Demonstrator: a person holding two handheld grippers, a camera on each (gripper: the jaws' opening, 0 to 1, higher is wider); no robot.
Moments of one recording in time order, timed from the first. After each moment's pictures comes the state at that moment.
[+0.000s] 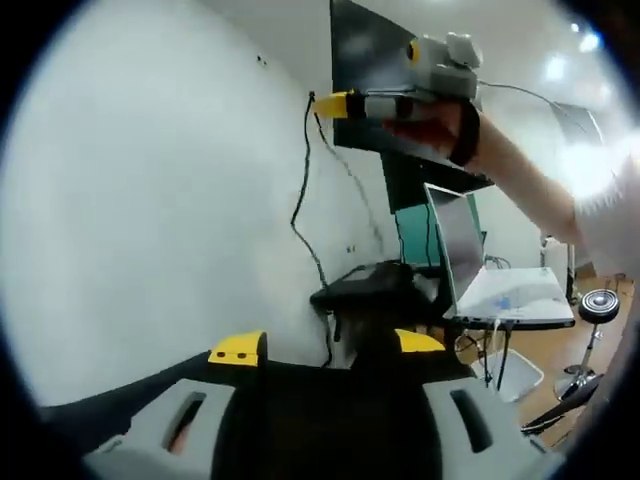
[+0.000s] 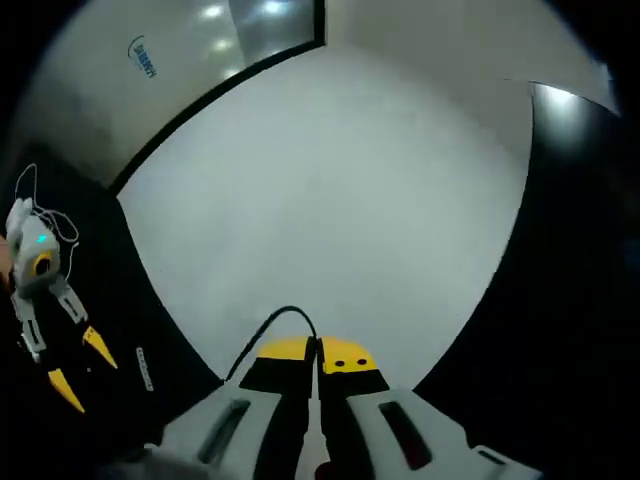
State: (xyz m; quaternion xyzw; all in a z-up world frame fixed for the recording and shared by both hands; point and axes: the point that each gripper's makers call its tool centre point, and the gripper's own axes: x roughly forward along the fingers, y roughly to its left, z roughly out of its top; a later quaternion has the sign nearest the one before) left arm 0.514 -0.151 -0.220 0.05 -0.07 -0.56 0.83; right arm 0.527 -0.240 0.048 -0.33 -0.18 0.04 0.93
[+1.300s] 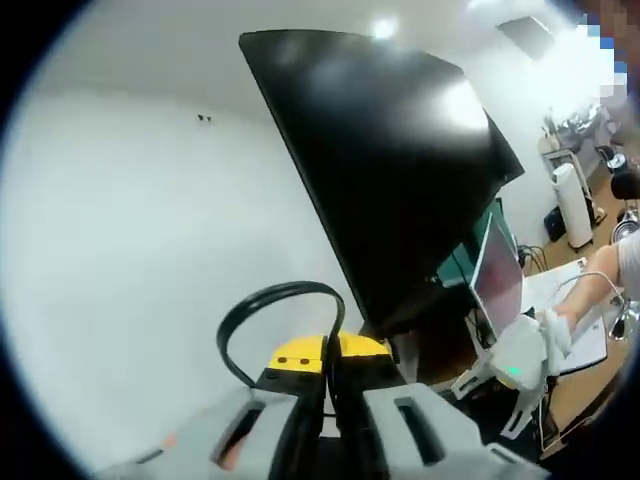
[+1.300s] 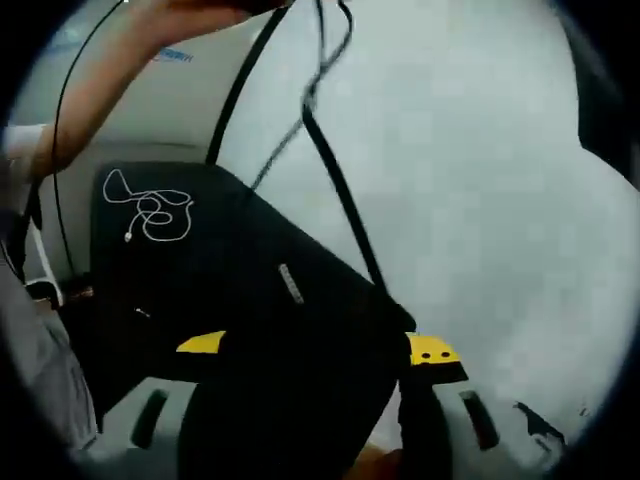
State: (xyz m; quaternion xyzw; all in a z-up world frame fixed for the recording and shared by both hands) left arm 0.510 -0.223 0.028 0.20 -0.16 -0.51 0.82; right arm 0.505 -0.230 -0.180 -0.27 0.08 0.26 0.92
